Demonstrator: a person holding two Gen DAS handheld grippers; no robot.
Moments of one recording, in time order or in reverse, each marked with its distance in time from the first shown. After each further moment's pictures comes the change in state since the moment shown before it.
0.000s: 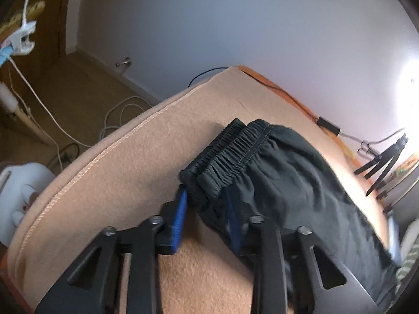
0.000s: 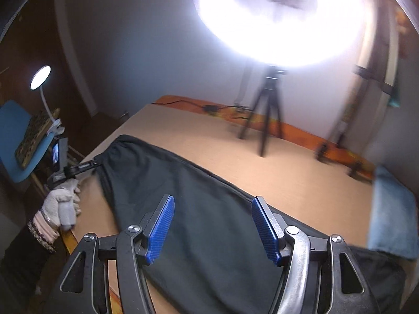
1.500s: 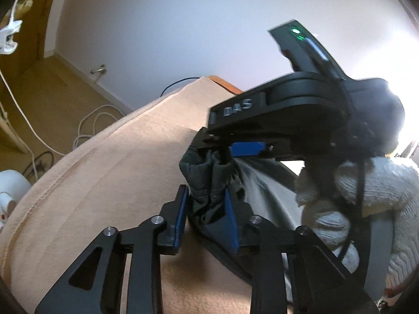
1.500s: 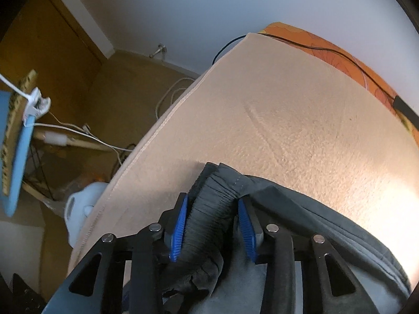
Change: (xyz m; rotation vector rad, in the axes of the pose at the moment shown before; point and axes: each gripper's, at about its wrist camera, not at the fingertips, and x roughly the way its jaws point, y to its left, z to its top) left arm -0.004 0.005 0.003 0.041 -0.055 -0.162; right arm 0.347 0.263 0.110 -0.030 0.408 0.153
